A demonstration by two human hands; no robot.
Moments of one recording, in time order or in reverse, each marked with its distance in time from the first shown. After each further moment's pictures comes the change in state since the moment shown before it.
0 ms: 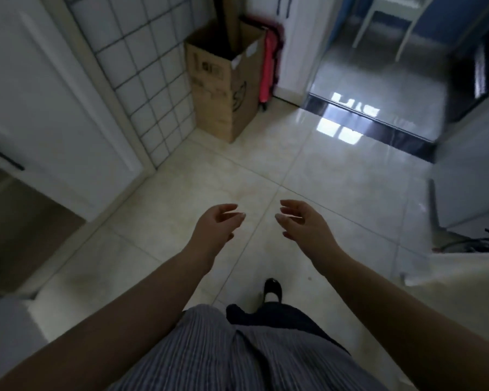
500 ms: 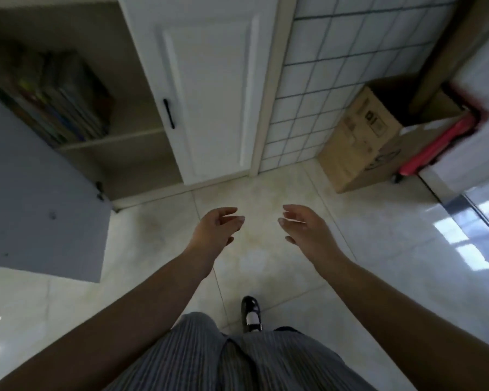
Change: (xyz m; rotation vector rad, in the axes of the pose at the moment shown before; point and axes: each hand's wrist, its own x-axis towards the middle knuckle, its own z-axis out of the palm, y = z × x) left_hand 0.054 0.022 -0.173 -0.428 0.631 -0.045; right_hand 0.167 -0.120 0.187 -0.211 -0.578 -0.129
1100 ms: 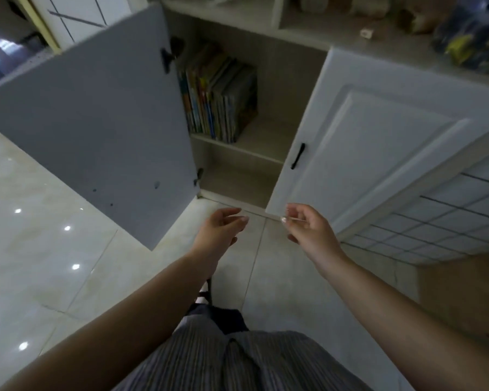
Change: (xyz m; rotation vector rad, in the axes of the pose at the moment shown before) left_hand 0.073 0.056 -0.153 -0.346 0.489 0.048; right_hand 0.163 -0.129 0.188 -0.244 -0.517 -0.242
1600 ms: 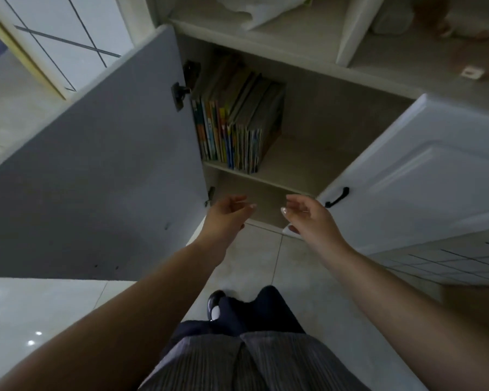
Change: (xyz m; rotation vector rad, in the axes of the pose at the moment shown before) left_hand 0.204 0.113 -0.065 0.035 0.025 -0.024; right_hand 0.208 -0.086 0.087 -0.044 -0.041 0.080
